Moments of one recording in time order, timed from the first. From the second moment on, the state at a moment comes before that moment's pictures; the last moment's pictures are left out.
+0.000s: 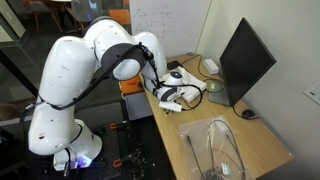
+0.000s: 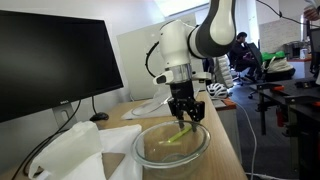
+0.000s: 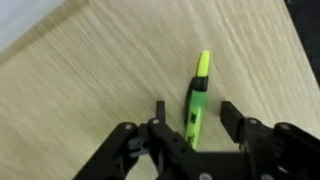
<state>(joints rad) 0.05 0.59 0.15 -2.20 -0.26 2.79 -0.57</state>
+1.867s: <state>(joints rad) 0.16 0.46 0.32 -2.17 -0.26 2.84 -0.41</state>
